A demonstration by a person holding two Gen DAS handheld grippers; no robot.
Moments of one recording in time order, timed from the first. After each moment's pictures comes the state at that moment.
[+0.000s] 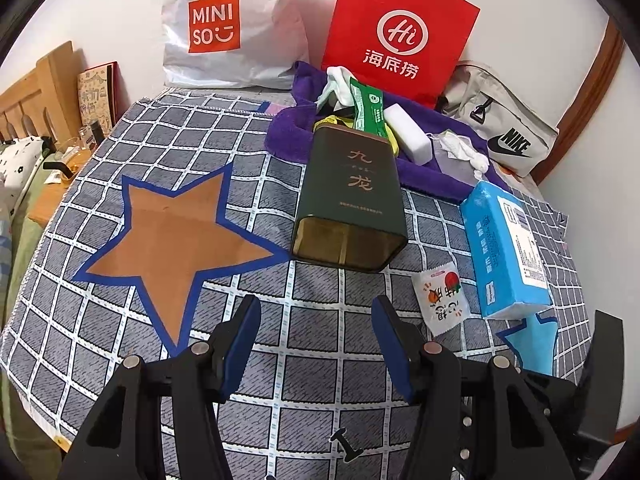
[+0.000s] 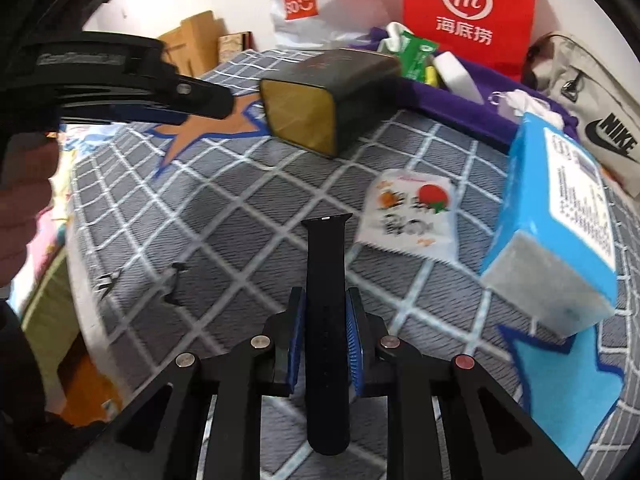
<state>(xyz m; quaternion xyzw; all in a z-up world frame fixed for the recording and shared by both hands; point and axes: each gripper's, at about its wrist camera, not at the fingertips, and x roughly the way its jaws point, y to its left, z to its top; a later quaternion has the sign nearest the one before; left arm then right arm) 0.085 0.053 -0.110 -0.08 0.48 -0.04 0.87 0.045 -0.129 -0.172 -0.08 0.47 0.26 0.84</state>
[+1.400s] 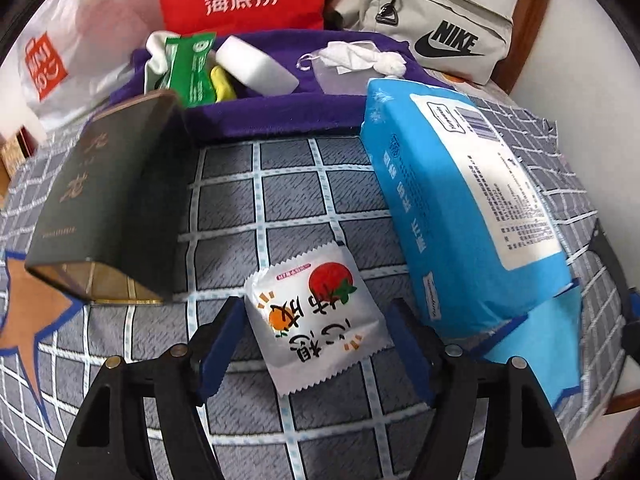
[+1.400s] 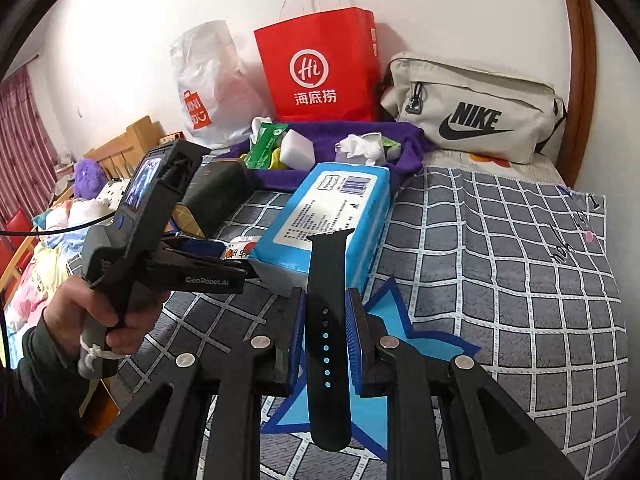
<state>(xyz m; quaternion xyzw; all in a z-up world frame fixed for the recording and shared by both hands) 0.135 -0.102 -0.170 0.05 0.51 -0.11 0.85 0.030 -0.302 -0.112 0.03 0.39 0.16 0.91</state>
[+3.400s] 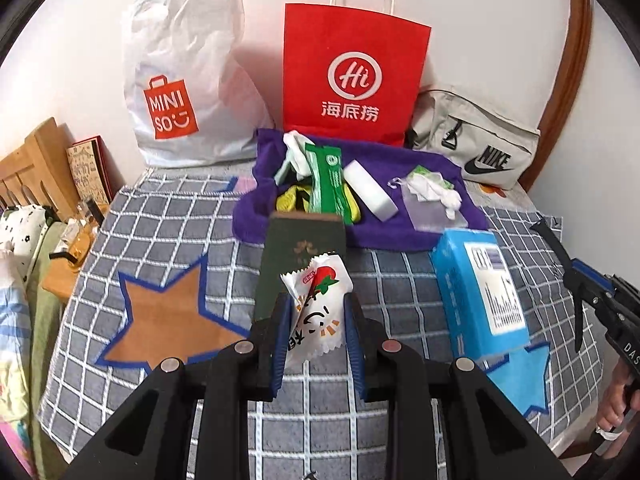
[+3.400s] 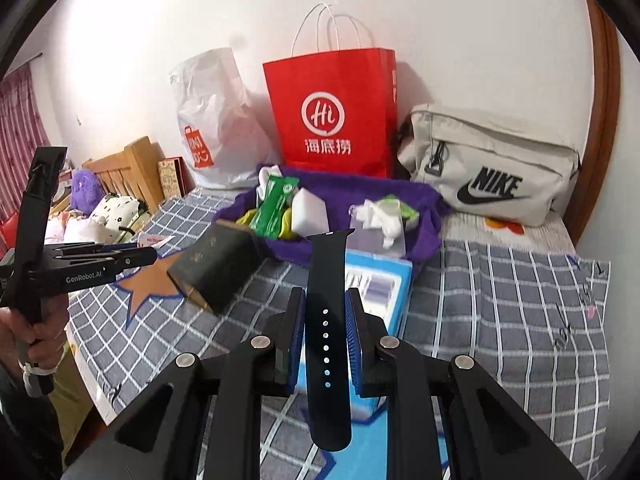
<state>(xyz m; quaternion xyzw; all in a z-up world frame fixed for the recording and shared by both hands) 0.119 0.009 -0.051 -0.02 0.43 -0.04 0.90 0.101 -0.261 -0.049 0.01 0.35 0.17 0.92</state>
